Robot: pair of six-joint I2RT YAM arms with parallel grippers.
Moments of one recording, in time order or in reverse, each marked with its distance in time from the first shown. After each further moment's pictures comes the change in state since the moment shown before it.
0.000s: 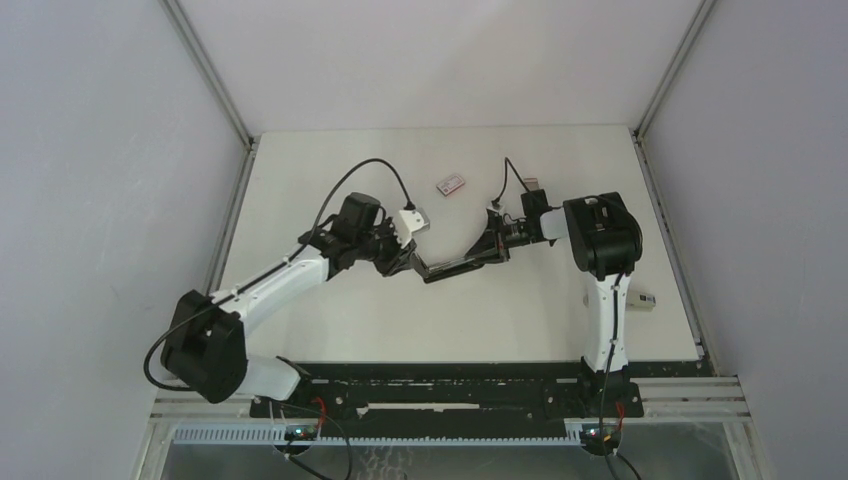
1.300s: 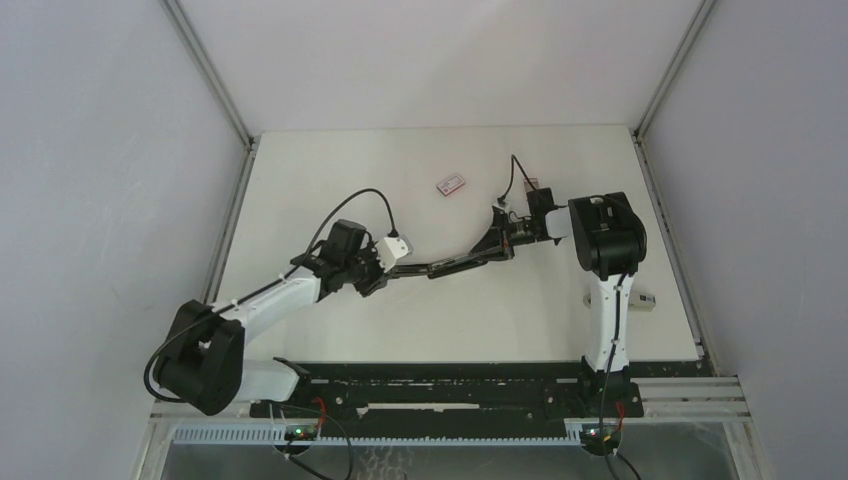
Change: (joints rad) left arm 0.083 -0.098 -0.276 0.074 -0.137 0.129; right arm -0.035 -0.008 0.000 -0.007 -0.006 -0.021
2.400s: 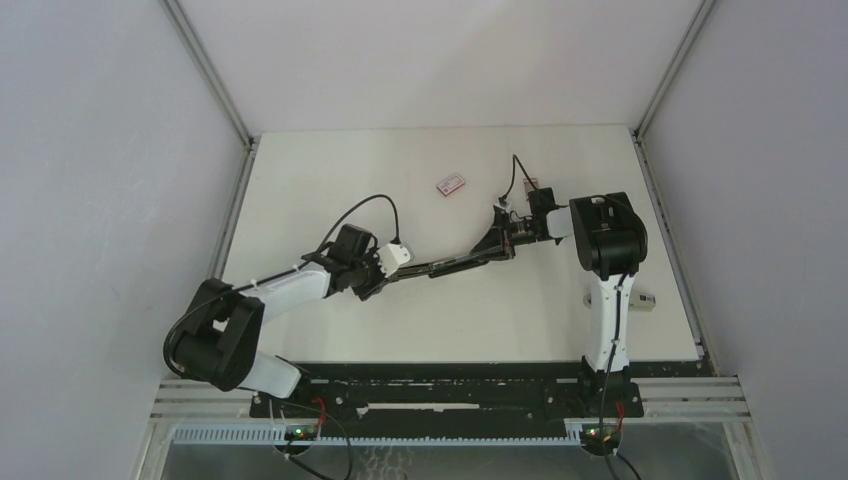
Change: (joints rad) left arm 0.006 0.134 -0.013 0.033 -0.084 0.043; right arm -0.008 -0.002 0.000 -0.003 0.006 0.000
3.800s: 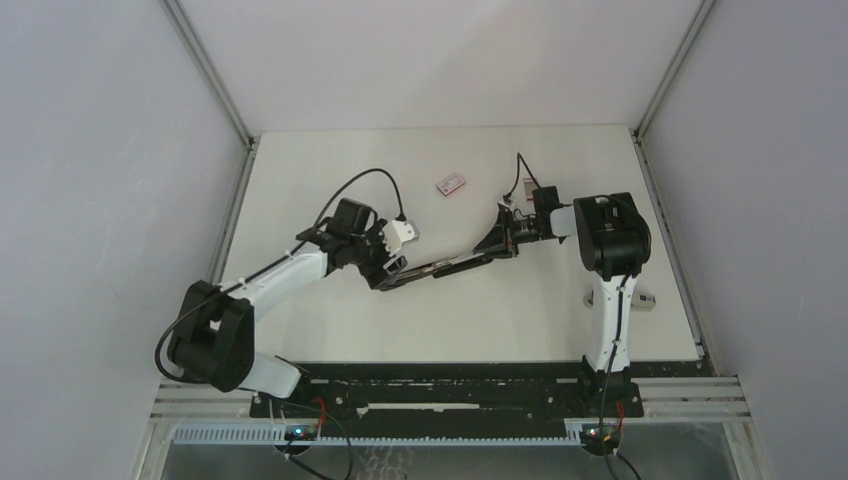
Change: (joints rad) left arm 0.012 -0.026 0.194 -0.178 0.145 0.014; right arm -0.019 -0.011 0.000 -0.013 0.022 -0.008
